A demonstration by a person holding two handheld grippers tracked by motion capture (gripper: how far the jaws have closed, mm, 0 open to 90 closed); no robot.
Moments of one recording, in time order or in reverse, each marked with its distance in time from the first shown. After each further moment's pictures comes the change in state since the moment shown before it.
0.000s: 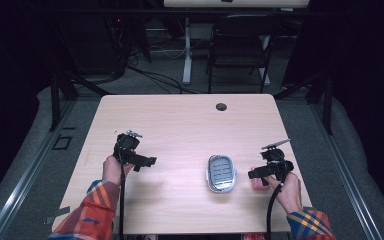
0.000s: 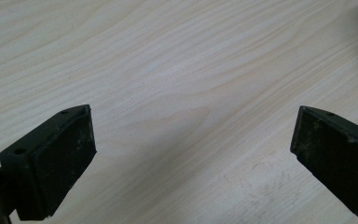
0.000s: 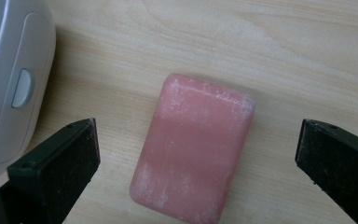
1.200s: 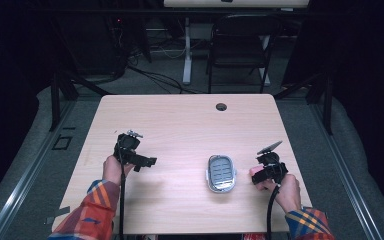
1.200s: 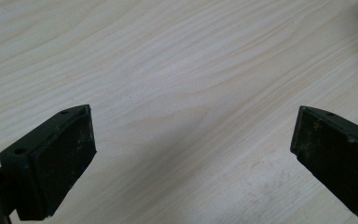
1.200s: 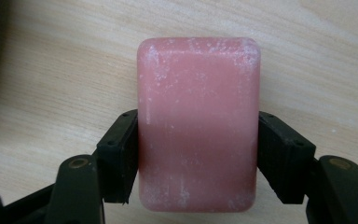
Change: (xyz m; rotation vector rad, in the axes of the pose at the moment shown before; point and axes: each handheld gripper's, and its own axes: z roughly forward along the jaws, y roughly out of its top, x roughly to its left) left arm -0.001 0.001 0.000 0.012 -0.004 0.015; right arm 0.002 -0.002 0.018 0.148 -0.054 -0.064
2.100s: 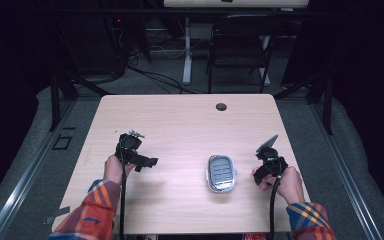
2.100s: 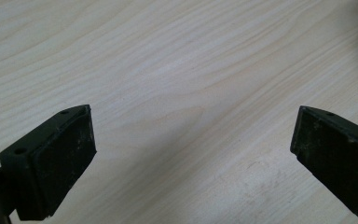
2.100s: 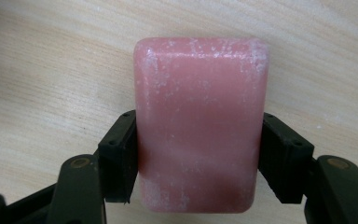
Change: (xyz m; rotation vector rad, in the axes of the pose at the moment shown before) left arm -0.001 0.001 0.002 0.007 -0.011 0.012; right arm -0.009 0.019 0.003 0.169 -0.013 -0.042
